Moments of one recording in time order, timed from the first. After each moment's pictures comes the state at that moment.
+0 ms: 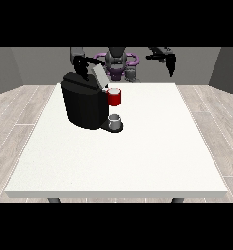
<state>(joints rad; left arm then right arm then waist) -0.25 0.06 0.18 -1.38 0.01 -0.23 -0.05 -0.55 -0.17 -0.09 -1.12 -0.02 0.08 -0.06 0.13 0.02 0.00</state>
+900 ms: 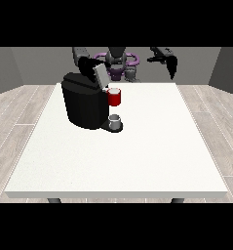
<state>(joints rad) -0.25 0.09 0.17 -1.39 0.03 -0.20 -0.06 -0.68 -0.16 -0.09 -1.04 0.02 0.06 -0.10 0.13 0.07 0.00</state>
